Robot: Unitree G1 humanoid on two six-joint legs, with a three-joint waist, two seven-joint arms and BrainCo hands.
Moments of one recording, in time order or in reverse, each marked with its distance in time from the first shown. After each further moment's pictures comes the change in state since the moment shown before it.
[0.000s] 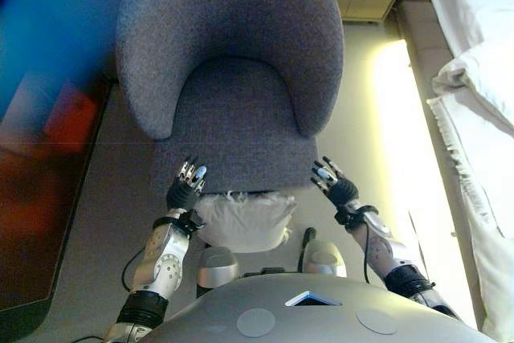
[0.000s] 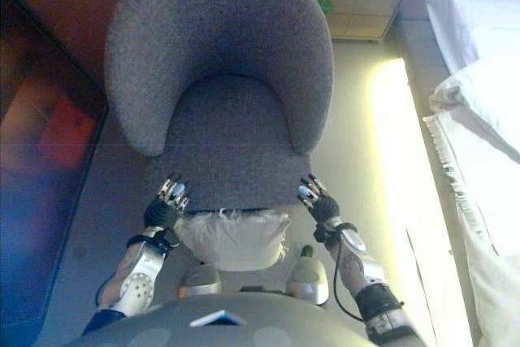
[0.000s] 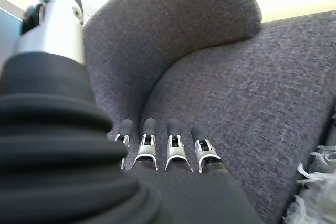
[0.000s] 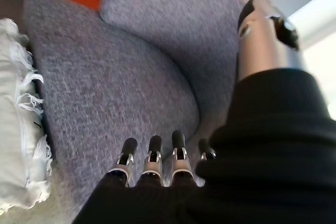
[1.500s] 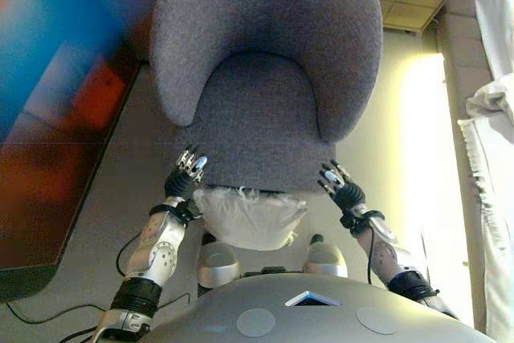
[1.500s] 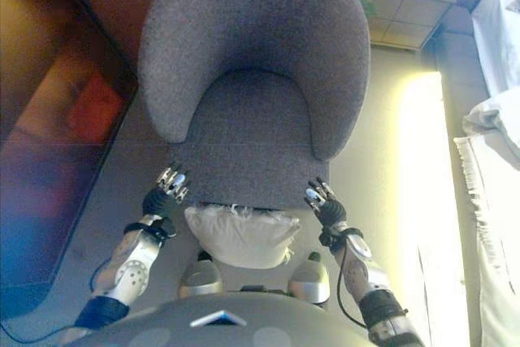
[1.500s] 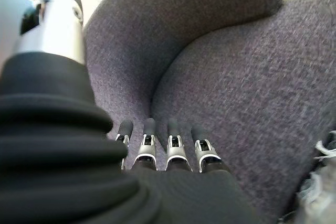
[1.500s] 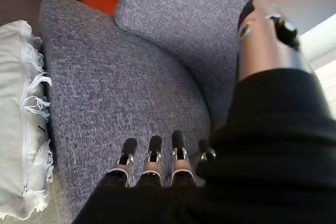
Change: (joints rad) left arm -0.064 0.040 -0.007 0.000 0.002 0.055 -0.014; right arm 0.039 -0.003 -0.050 0.005 0.009 -0.024 -0.005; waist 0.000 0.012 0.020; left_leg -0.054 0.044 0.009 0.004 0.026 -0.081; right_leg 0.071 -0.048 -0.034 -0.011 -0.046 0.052
